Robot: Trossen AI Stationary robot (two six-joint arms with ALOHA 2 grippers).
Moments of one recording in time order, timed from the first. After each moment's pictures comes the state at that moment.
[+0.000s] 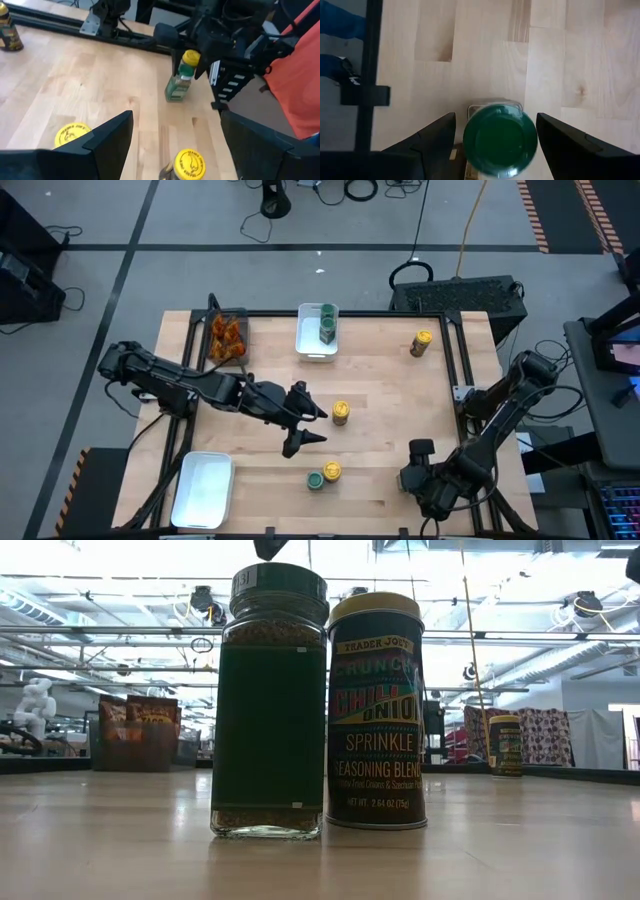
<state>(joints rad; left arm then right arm) -0.25 1.47 1.21 -0.17 -0.03 -0.34 0.90 1.54 1.10 -0.86 0.24 0.83</state>
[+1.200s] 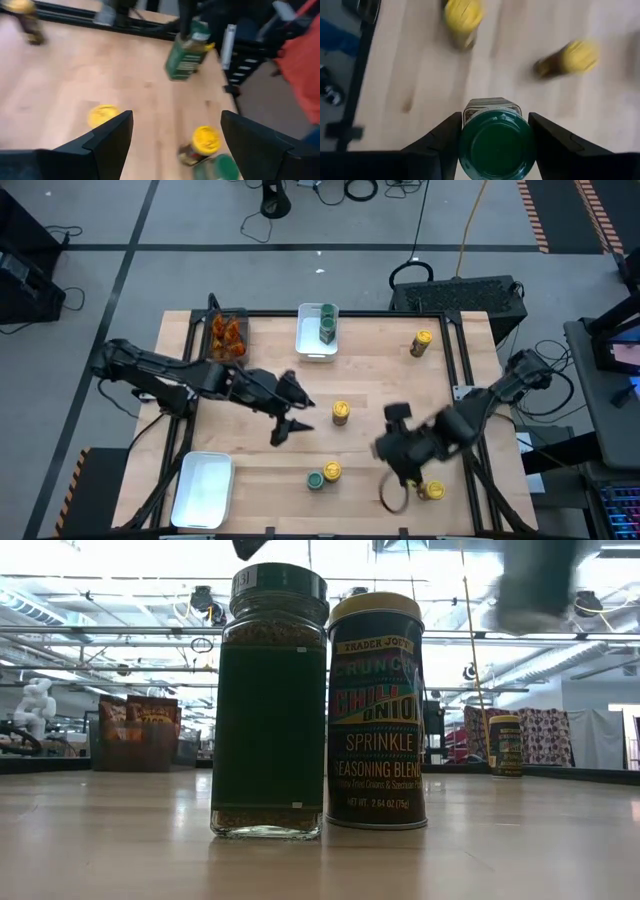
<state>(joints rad) -0.20 1.37 1.21 -0.35 0.00 -0.26 0.57 1.55 1.55 -1.18 0.26 0.37</state>
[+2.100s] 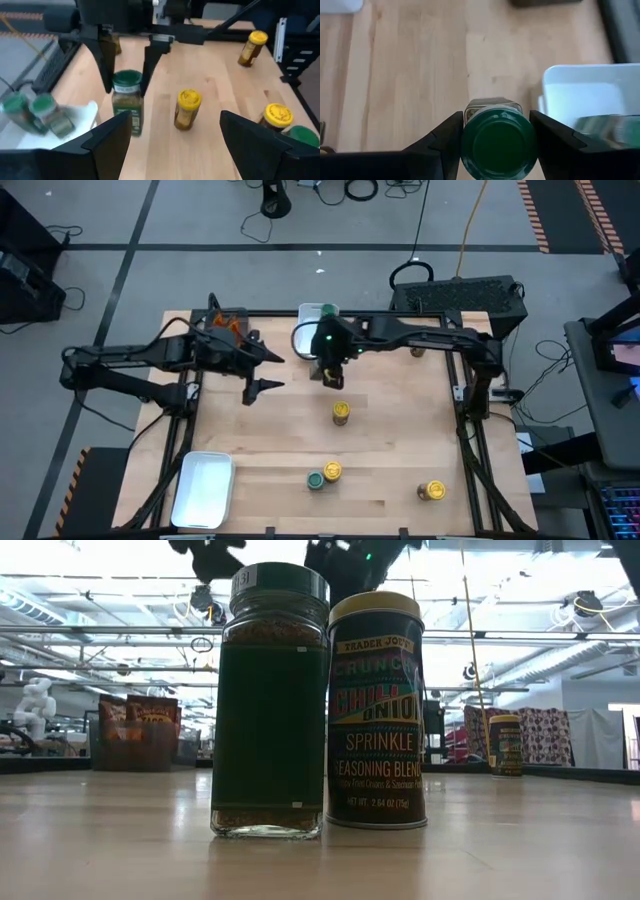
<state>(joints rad) 0.10 1.02 0.99 -0.44 0.07 0.01 -0.19 1.85 1.74 -0.83 -0.06 -0.09</state>
